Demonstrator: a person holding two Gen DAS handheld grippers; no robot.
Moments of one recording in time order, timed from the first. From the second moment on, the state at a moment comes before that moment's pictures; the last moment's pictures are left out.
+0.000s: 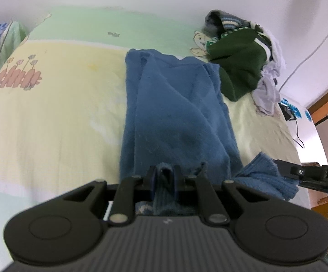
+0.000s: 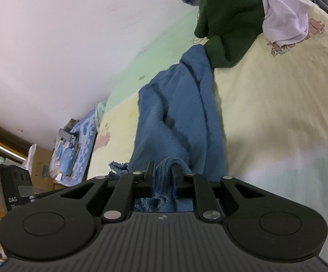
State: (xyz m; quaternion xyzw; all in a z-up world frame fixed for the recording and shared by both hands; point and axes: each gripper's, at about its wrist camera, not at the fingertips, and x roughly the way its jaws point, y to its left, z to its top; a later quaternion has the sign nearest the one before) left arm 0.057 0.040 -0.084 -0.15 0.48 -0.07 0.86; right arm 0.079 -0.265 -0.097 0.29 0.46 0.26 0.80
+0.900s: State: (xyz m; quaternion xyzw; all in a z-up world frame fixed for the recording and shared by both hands) left arm 0.061 0.093 -0.074 -0.16 0.42 -0.06 0.89; right arm 0.089 -0.281 -0.100 0.27 0.39 0.26 0.84
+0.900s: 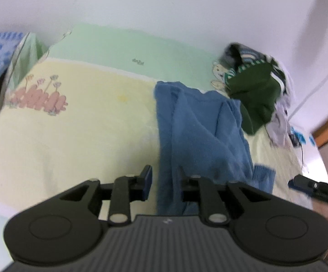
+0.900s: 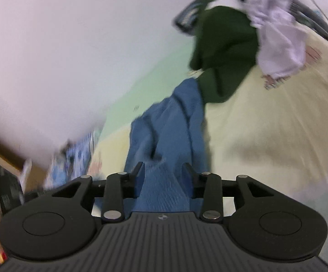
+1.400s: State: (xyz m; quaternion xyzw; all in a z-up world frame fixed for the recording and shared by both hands) left arm 0.044 0.025 -0.111 -0.09 0.44 -0.10 0.89; right arm 0.089 -0.232 -0.115 0.04 0.41 0.30 0.86
